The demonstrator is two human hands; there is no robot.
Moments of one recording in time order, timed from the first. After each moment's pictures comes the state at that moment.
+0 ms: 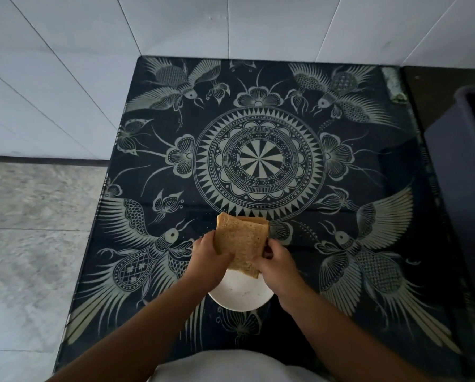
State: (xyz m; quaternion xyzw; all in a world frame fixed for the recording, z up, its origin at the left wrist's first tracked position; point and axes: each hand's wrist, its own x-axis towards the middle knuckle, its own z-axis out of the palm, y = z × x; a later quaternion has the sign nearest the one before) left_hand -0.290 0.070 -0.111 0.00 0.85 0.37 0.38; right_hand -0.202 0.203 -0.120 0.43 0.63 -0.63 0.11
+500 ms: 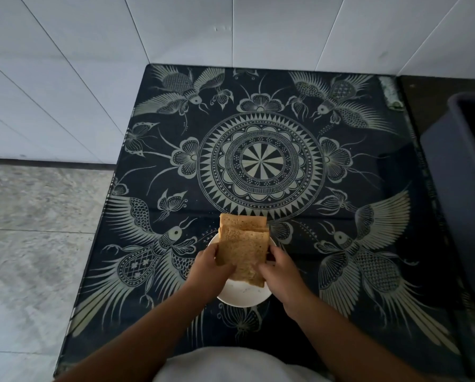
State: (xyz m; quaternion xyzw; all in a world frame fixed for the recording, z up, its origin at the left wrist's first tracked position) left_hand -0.266 0.053 -0.097 0.00 0.82 0.41 0.40; right_hand -0.182 0.196 -0.112 0.42 0.64 -0.64 0.12
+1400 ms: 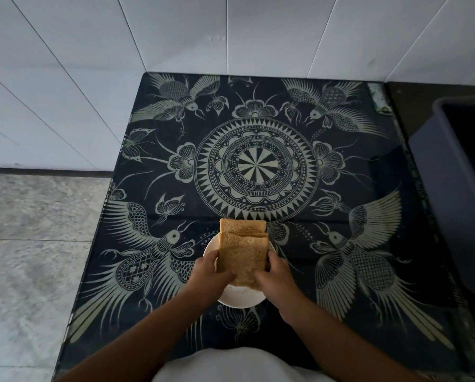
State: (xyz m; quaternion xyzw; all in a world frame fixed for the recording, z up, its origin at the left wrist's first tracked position) left_hand -0.259 0.047 -0.096 0.00 0.80 0.43 0.43; right_hand -0.177 0.187 -0.119 0.42 0.68 -0.58 0.12
